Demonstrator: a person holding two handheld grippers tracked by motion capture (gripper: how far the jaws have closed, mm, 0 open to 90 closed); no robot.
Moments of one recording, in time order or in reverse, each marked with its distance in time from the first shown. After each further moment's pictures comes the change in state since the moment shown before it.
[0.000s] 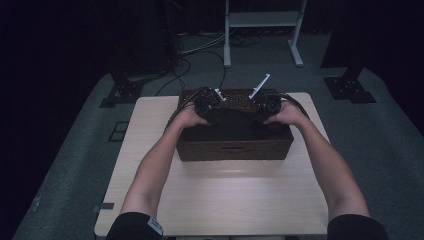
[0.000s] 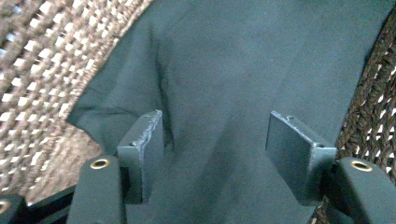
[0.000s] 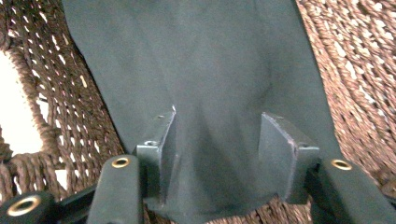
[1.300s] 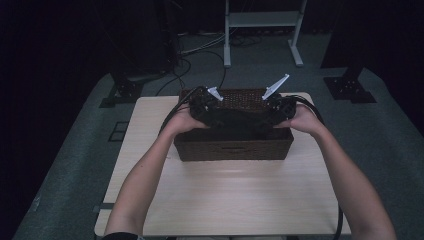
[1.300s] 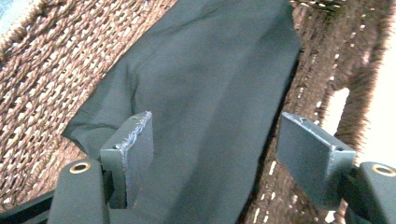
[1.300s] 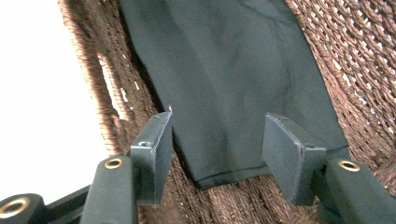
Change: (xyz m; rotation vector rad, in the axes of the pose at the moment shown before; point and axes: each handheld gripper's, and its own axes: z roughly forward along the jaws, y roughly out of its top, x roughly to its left) left arm -0.038 -0.009 -0.050 -0.153 -0.023 0.025; right arm 0.038 -0.029 -0.052 -0.151 0.005 -0.029
